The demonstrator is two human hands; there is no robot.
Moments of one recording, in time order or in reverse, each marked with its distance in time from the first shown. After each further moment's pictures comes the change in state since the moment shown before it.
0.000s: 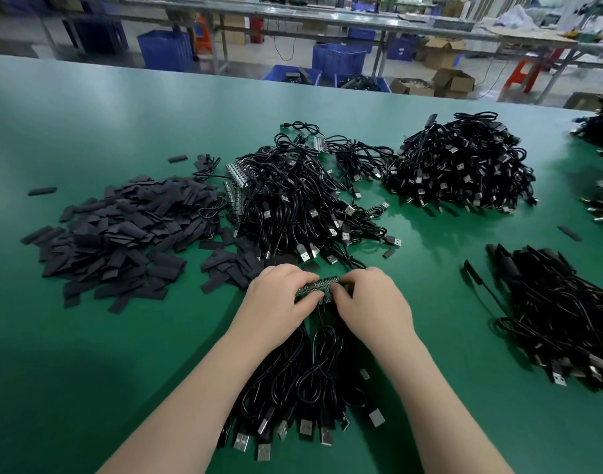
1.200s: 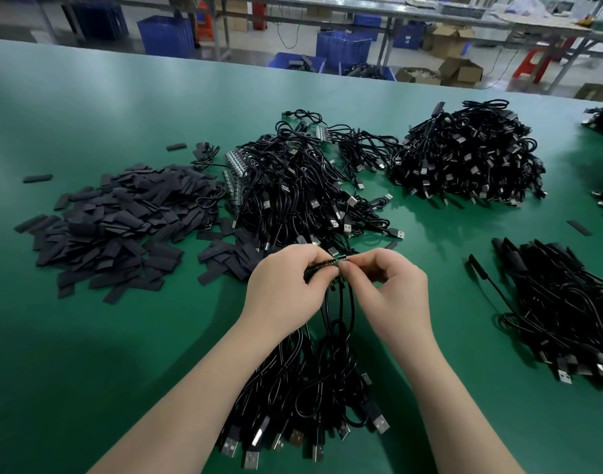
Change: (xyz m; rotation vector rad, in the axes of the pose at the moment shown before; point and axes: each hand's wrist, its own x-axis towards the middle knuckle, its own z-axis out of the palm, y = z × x) left_hand 0.004 0.034 -0.012 -0.205 0.157 -0.079; right_hand -0.017 0.008 -0.013 0.683 0.322 -0.282
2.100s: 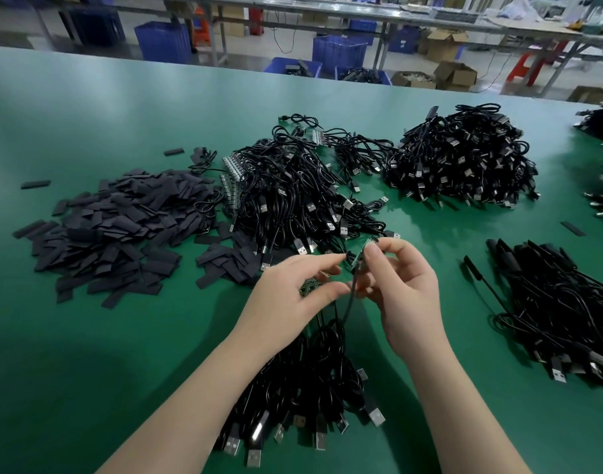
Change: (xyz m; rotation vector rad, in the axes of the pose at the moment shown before) left_hand -0.013 -0.002 -0.007 -0.256 -0.105 0.135; right_hand -0.001 -0.007 -0.013 0.639 -0.005 0.282
